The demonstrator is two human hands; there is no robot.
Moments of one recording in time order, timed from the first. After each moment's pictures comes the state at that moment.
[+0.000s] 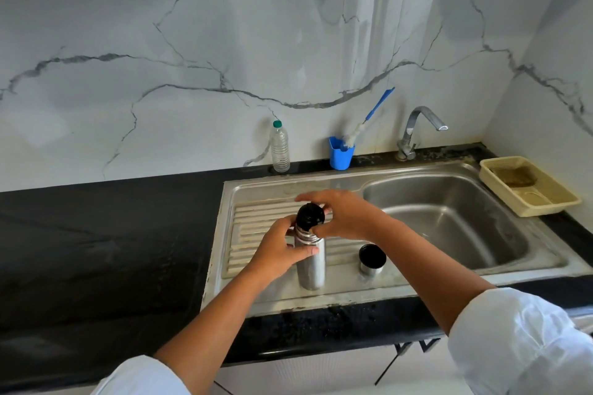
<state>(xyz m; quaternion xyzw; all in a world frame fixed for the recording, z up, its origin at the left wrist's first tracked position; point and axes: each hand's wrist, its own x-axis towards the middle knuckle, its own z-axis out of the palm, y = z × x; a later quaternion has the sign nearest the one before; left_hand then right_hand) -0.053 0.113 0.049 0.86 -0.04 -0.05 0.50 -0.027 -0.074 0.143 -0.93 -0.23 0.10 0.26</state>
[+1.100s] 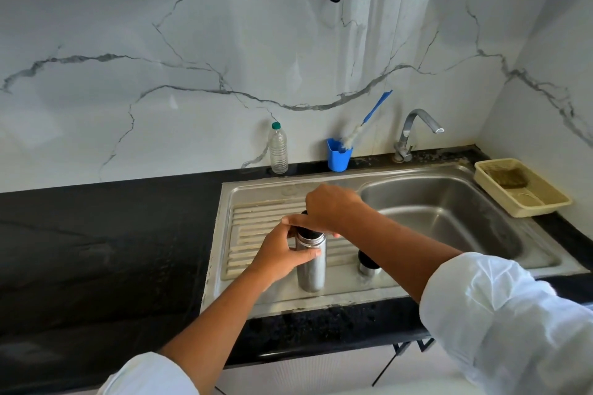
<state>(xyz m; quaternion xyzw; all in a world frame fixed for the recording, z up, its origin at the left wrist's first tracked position) -0.057 0.114 0.052 0.86 -0.04 -0.07 0.51 -0.027 -0.028 0.171 -0.98 -0.17 0.11 -0.04</state>
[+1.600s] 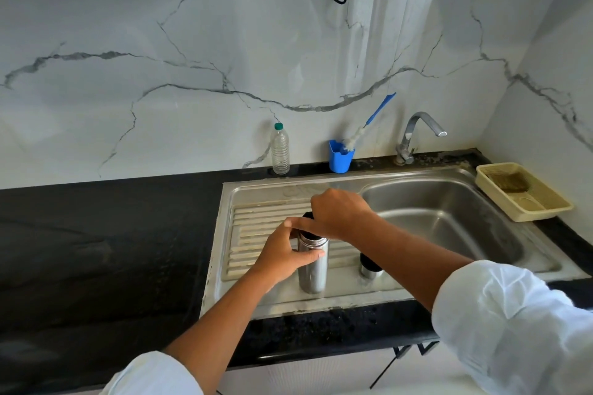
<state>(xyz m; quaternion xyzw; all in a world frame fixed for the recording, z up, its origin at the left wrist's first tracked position) -0.056 0.114 0.050 0.85 -0.03 -0.06 0.52 -0.024 -0.034 0.155 -0.98 -0.16 0.07 -0.04</state>
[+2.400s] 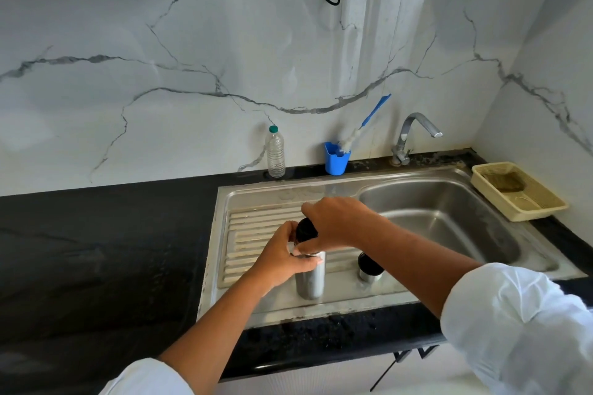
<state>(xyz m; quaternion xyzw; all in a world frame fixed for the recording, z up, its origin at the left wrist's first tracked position) -0.049 0.116 0.052 0.83 -0.05 -0.11 0.55 -0.019 -0.047 0.148 -0.96 -0.27 0.04 -0.06</state>
